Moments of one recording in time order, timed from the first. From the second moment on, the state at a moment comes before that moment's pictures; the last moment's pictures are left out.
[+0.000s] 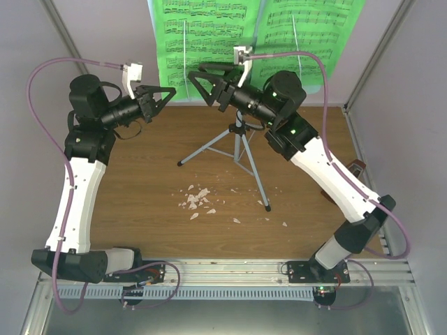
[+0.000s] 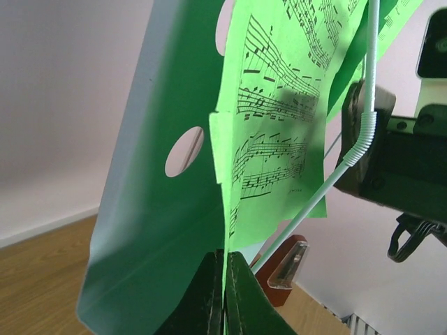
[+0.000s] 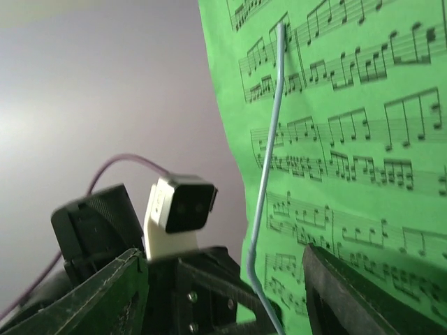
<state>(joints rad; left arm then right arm) -0.07 1.27 1.59 -0.35 0.89 -0.39 0.74 1.58 1.81 0.09 -0.40 0.51</state>
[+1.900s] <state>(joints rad) -0.01 1.18 1.48 -0.35 0.80 -0.42 0.75 1.86 2.14 0.12 -0.47 0.52</state>
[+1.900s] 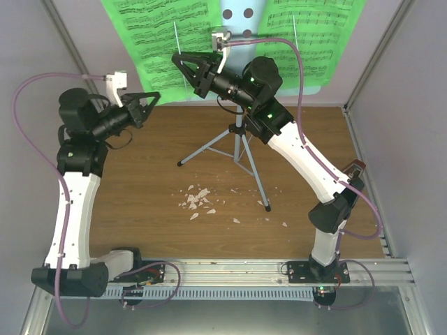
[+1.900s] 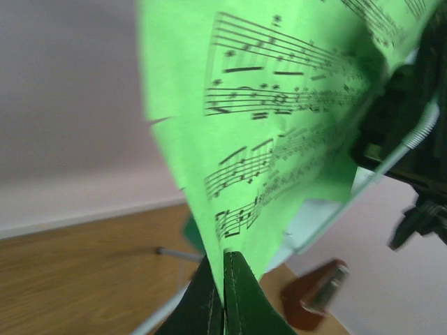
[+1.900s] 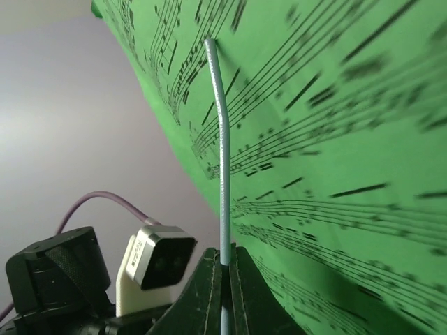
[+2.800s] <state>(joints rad) 0.20 0.83 0.77 -0.46 0.47 -0.48 0.73 1.84 2.05 0.20 -0.47 0.57</state>
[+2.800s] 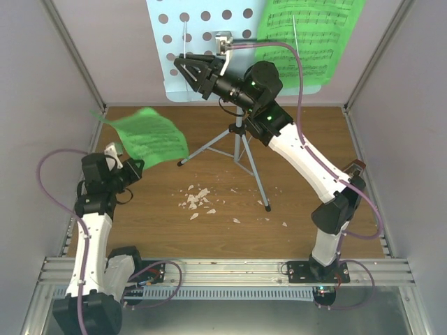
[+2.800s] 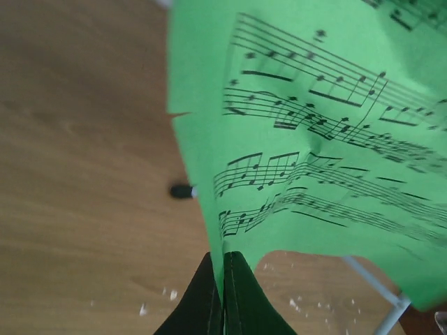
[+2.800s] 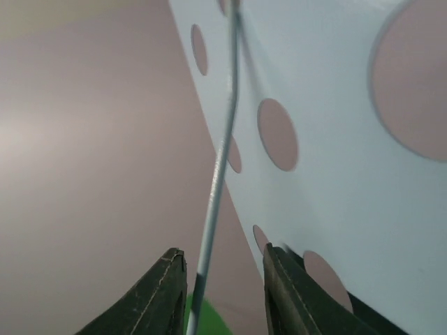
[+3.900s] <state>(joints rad) 0.47 0.89 0.37 -0.40 0.66 -0.62 0.71 1.57 1.75 0.26 -0.44 0.52</state>
